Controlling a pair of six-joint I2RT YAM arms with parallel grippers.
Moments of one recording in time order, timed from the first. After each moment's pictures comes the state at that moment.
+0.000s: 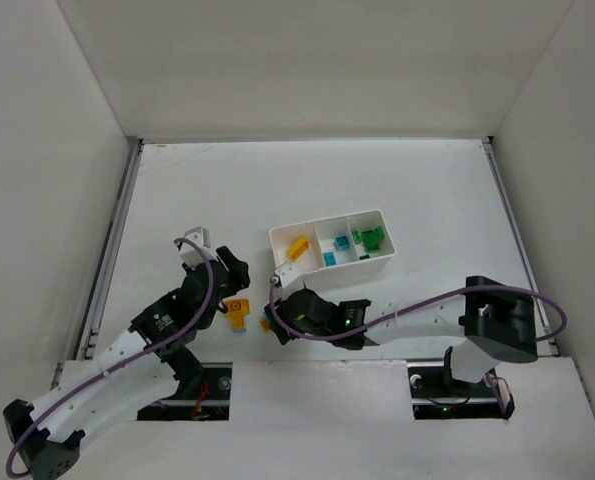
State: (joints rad) left arm -0.80 0.60 0.55 -0.50 -0.59 -0.82; right arm 1.32 1.58 0.86 0.06 0.35 0.49
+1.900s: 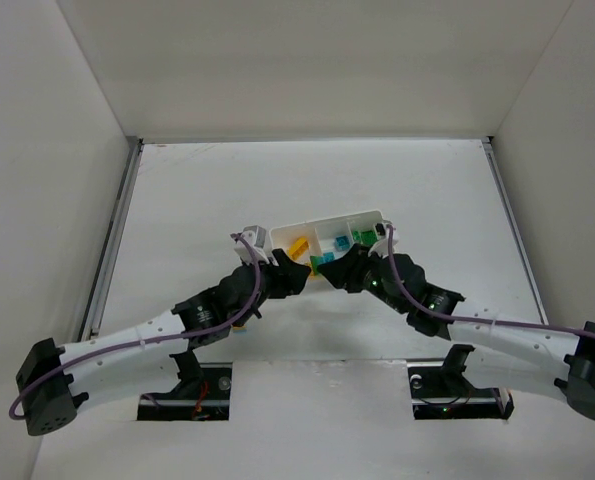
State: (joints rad) left arm -1.04 0.85 0.52 0.00 -0.44 -0.85; right arm 0.96 1.02 0.54 0.22 0.22 0.87
